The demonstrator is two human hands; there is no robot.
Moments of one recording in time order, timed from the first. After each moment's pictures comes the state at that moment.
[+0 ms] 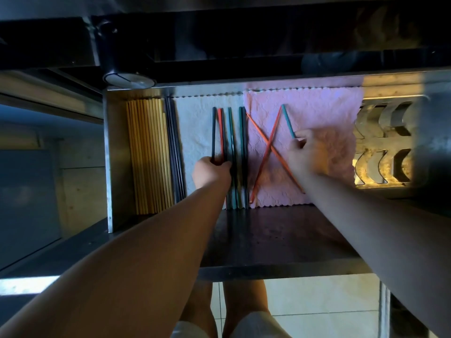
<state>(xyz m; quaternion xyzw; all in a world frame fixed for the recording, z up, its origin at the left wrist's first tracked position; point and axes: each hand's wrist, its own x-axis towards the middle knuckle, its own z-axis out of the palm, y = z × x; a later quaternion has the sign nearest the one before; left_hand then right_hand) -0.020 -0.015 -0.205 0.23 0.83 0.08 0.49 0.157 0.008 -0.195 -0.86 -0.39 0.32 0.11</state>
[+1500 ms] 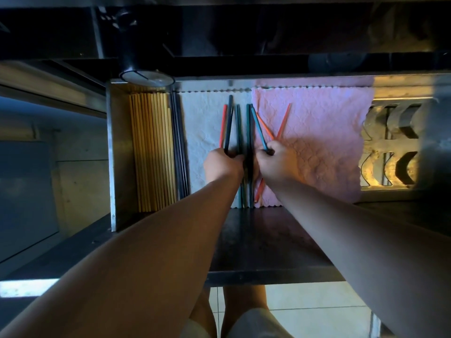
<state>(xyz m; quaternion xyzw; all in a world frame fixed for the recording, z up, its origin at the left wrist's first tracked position) -0.012 0.002 -0.203 0.27 0.82 0.05 0.51 0.096 -0.006 -0.203 -0.80 -0.38 0.45 0.13</state>
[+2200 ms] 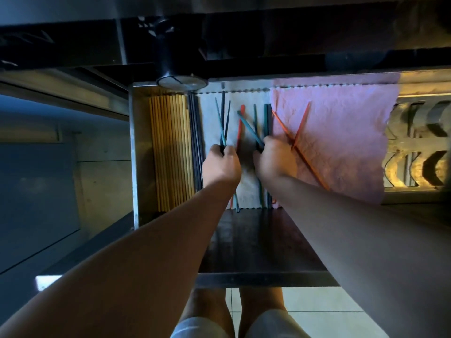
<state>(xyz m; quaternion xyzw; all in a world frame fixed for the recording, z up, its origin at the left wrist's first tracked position) -0.048 0.001 -0.179 0.27 0.82 0.11 0.49 0.056 0.007 -0.210 -0.78 -0.52 0.35 -0.02</state>
